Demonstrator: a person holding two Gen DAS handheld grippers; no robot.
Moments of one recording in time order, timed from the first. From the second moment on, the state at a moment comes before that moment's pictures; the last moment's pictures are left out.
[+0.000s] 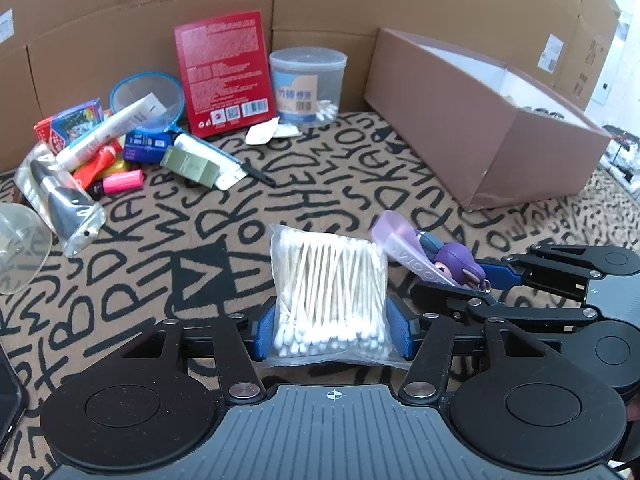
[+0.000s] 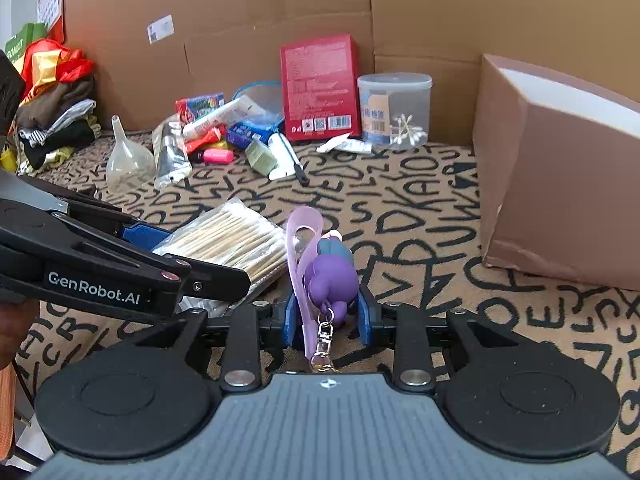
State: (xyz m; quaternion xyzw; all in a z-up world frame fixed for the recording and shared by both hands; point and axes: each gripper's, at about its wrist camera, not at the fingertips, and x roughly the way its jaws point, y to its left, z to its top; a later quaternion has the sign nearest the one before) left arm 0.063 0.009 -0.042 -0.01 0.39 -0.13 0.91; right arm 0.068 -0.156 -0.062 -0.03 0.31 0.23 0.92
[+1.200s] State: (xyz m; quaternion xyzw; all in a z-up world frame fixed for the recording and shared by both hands) left arm 0.186 -0.175 0.078 0.06 0.24 -0.26 0.93; right arm 0.135 -0.298 0.038 -0.03 0.14 0.05 0.99
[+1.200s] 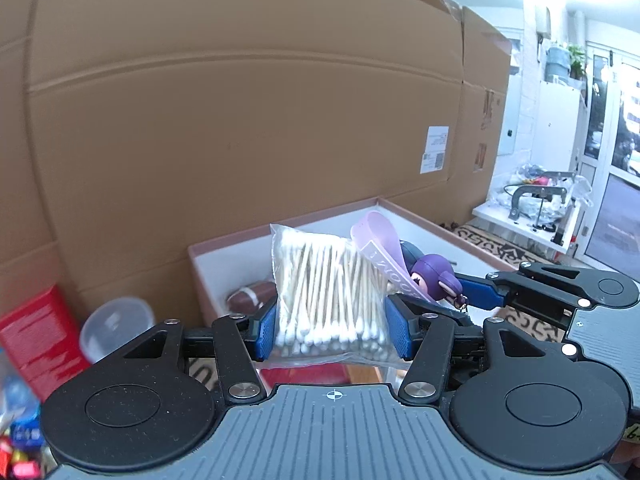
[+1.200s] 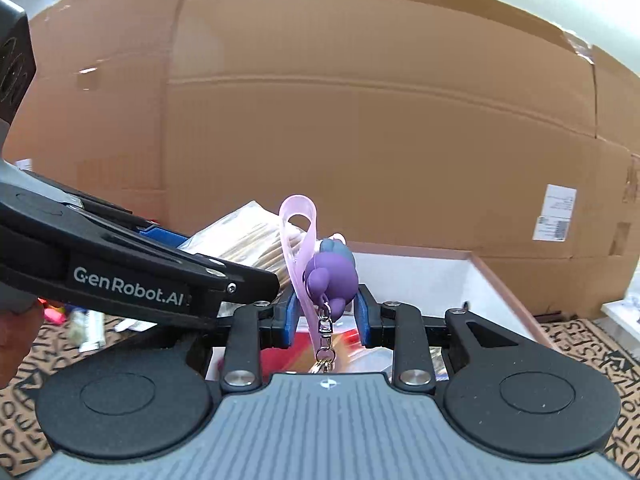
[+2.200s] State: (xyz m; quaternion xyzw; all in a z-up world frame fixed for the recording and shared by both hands) left arm 0.223 -0.194 0.059 0.05 0.23 -0.21 0.95; right arm 0.155 -0.351 0.026 0.00 0.13 -0.05 0.99
